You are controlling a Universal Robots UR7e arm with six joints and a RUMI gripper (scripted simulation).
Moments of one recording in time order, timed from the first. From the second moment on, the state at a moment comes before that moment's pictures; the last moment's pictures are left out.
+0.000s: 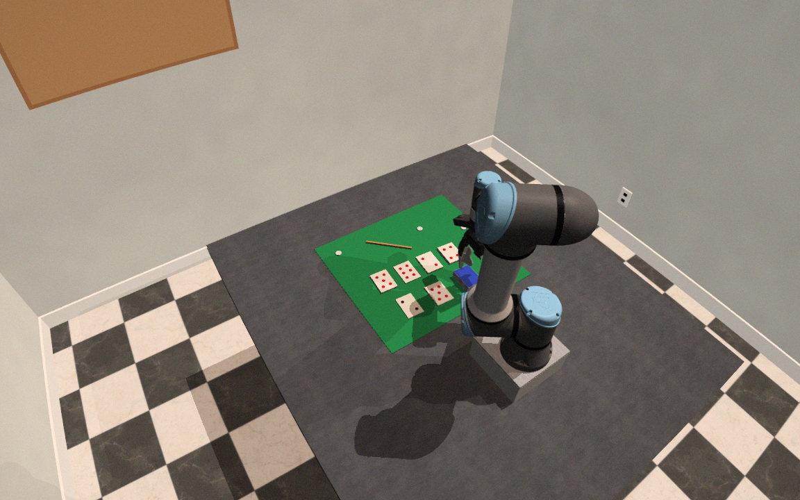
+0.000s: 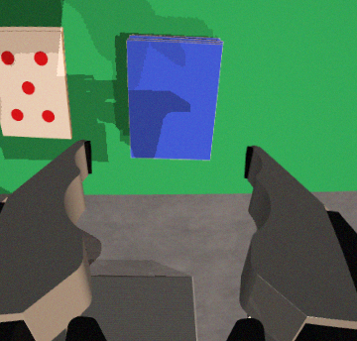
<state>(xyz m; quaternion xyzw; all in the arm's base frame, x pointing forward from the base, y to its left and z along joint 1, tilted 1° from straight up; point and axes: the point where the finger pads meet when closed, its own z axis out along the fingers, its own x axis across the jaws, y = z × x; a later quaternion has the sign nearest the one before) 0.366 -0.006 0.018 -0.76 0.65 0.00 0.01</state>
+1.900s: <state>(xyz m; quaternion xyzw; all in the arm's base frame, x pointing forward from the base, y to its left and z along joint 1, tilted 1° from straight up) 0.366 -0.007 -0.037 -0.76 0.65 0.00 0.01</state>
